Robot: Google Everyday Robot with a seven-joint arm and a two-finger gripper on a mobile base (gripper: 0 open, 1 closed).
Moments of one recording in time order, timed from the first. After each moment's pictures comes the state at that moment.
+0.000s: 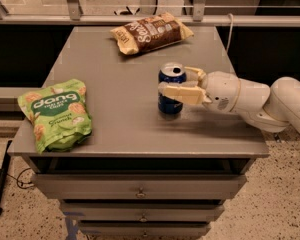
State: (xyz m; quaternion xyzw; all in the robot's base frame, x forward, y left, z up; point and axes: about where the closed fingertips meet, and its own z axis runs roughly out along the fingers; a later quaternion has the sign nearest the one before) arm 0.541 -0.060 0.914 -0.39 0.54 0.47 0.58
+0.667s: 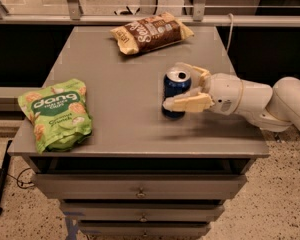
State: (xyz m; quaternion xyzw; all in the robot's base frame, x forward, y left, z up) arm 0.540 -0.066 0.906 -0.41 0.54 0.47 0.57
